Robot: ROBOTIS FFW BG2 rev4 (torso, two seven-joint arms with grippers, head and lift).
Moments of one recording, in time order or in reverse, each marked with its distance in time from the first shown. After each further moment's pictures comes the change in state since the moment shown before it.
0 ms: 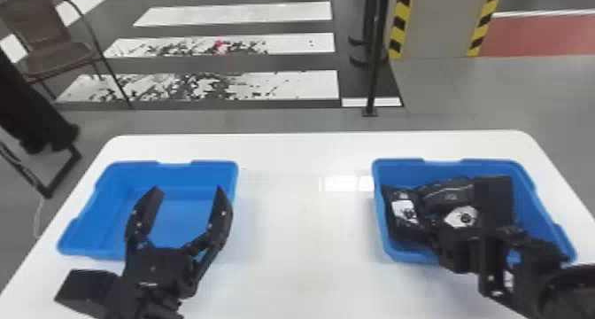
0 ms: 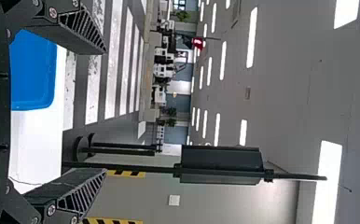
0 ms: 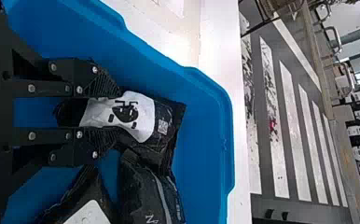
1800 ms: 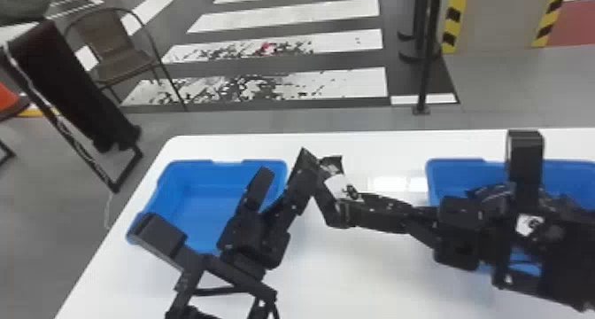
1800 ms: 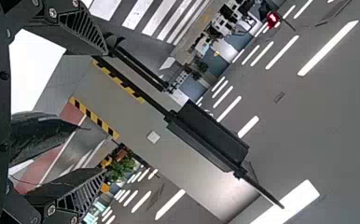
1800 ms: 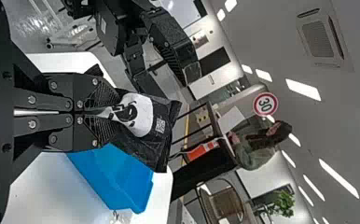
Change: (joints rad) left arm -0.024 0.049 -0.123 -0.237 0.578 0.297 -0.051; right arm -0.104 -0.153 0.233 -0.154 -0.403 -0.182 0.408
